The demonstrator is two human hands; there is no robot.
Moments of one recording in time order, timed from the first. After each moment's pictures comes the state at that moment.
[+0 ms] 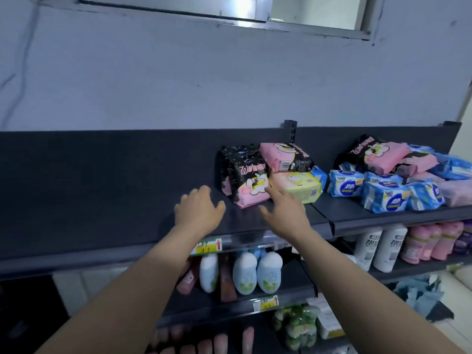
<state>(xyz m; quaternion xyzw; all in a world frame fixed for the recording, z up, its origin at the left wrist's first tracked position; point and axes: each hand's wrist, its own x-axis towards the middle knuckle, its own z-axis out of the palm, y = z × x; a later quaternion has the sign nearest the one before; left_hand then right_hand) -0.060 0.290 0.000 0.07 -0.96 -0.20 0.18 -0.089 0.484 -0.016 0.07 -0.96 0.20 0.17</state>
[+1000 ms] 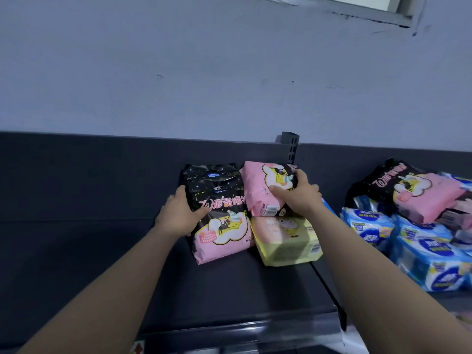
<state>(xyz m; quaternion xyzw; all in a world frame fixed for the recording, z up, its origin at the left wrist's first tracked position) -0.314 0.322 -0.022 0.11 -0.92 -0.35 0.15 -0.374 0.590 0.019 -0.05 -0.92 0.38 0.09</state>
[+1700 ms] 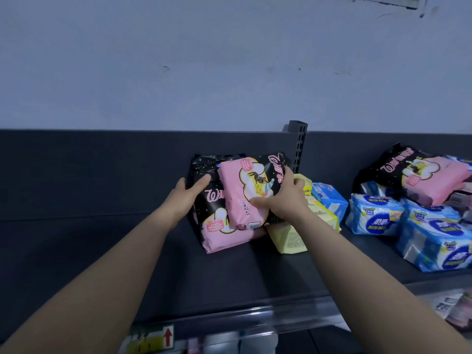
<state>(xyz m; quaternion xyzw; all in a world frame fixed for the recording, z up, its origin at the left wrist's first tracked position) -0.319 0.289 -0.020 0.07 -0.79 -0.61 0.07 -0.334 0.528 -0.004 -0.01 -0.92 0.39 0.11</state>
